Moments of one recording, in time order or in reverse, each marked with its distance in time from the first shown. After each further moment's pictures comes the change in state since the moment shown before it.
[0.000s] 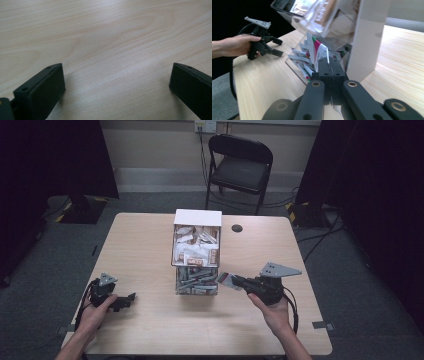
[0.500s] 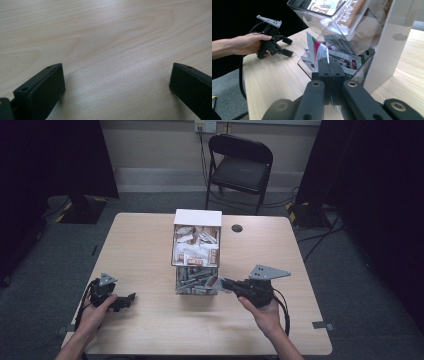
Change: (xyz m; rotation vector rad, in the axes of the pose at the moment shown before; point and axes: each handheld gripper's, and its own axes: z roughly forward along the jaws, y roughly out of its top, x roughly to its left) left arm 0.000 0.000 0.000 0.000 0.000 0.000; right arm 0.020 0.001 0.017 0.002 0.061 -0.023
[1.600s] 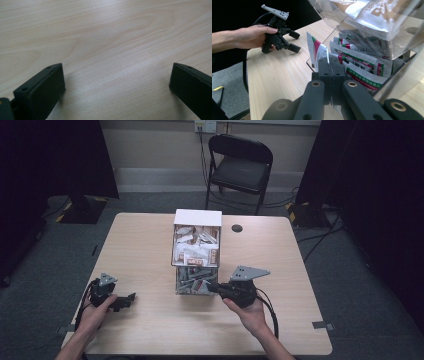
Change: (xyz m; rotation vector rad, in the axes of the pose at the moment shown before) left arm 0.000 0.000 0.000 0.000 0.000 0.000; right arm 0.013 -0.002 0.039 0.051 0.057 -0.027
